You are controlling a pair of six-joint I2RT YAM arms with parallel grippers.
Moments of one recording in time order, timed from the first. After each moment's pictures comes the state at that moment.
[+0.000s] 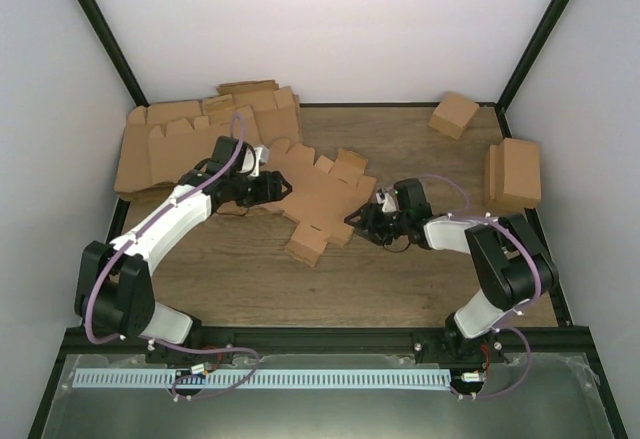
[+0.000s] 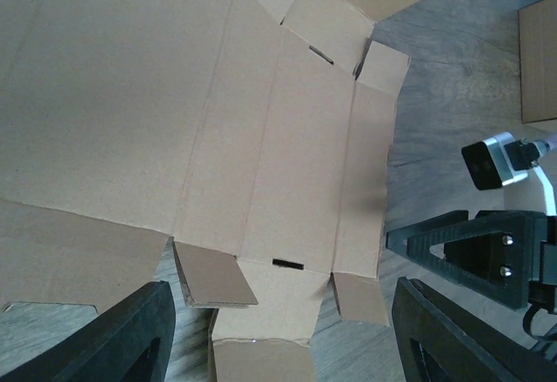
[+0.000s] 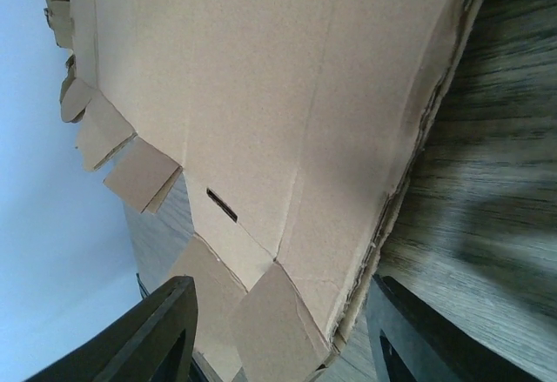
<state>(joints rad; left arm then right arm) -0.37 1.45 1.06 -0.50 0.40 -0.48 0.37 1.59 0.61 0.18 -0.69 0.91</state>
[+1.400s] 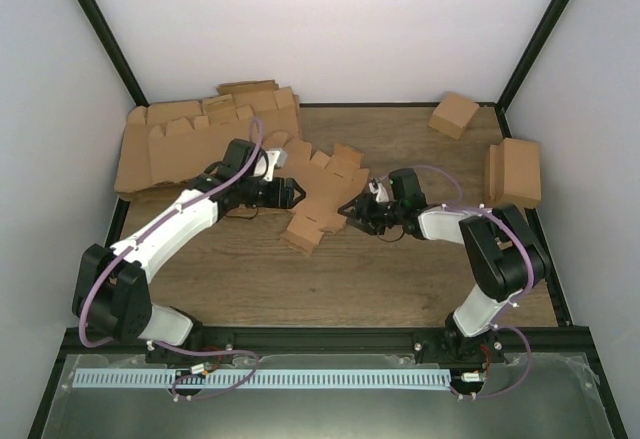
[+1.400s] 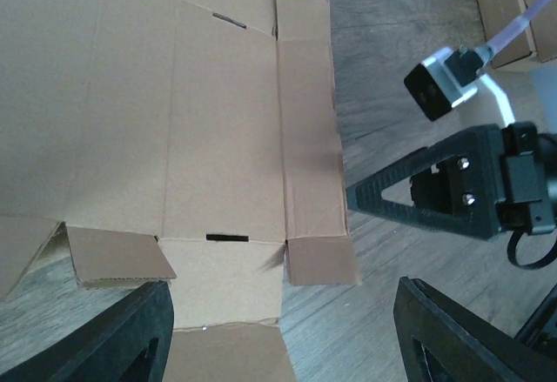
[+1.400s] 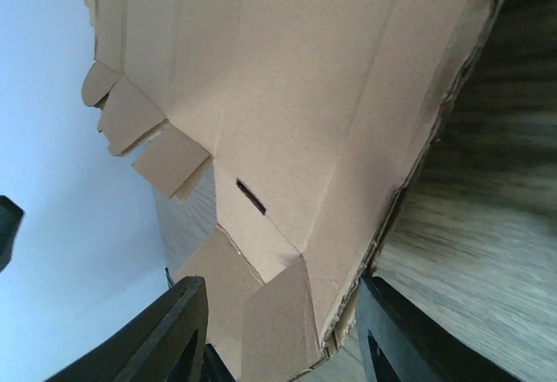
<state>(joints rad) -0.46 1.43 1.06 -0.47 0.40 -0.38 0.38 1.66 0.70 0.21 -0.74 0.94</state>
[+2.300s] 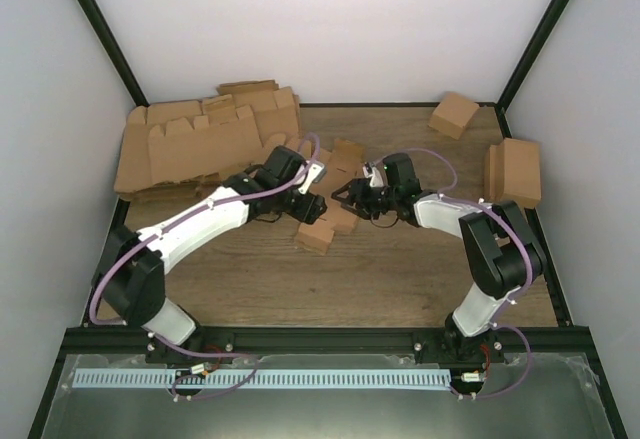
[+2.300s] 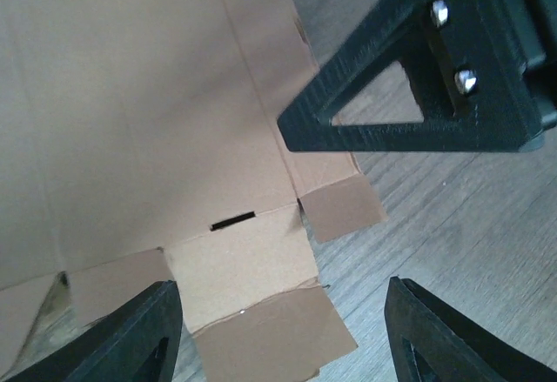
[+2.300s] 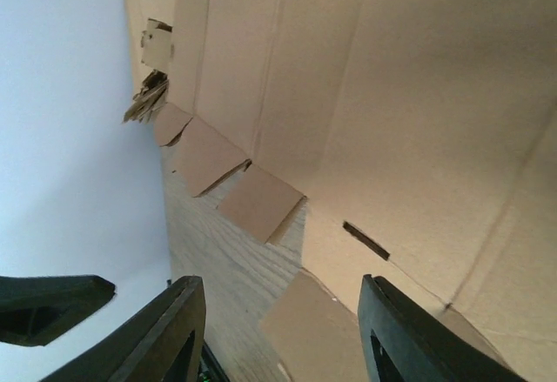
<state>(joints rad) -0.67 1.54 1.18 -0.53 0.18 -0.14 0.40 1.69 0.85 0.16 -0.72 0.91</state>
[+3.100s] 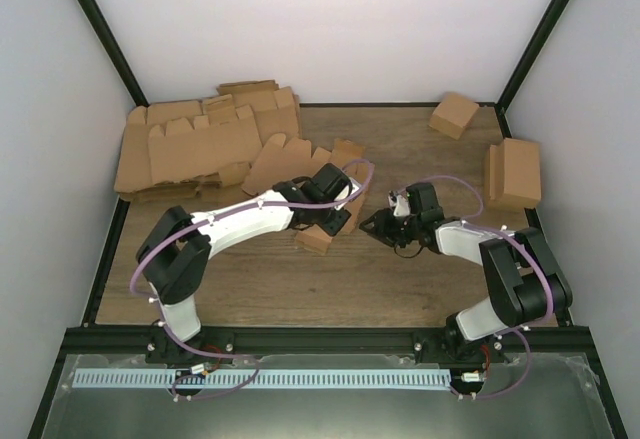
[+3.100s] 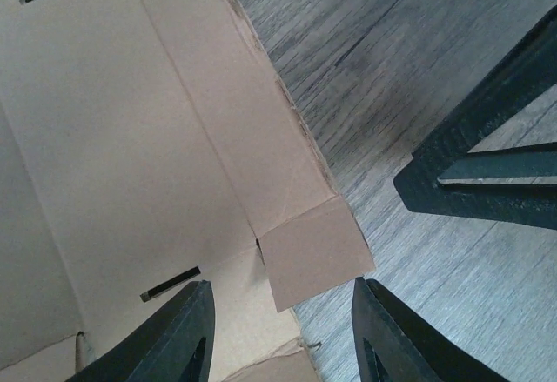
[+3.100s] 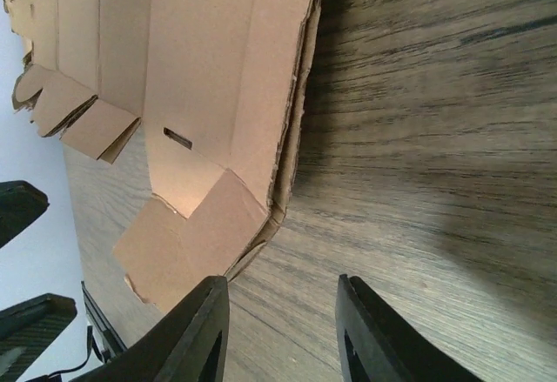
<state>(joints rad) -0.86 1.79 1.31 -0.52 -0.03 -0.05 0.31 1.48 0.57 0.04 -0.62 0.74</state>
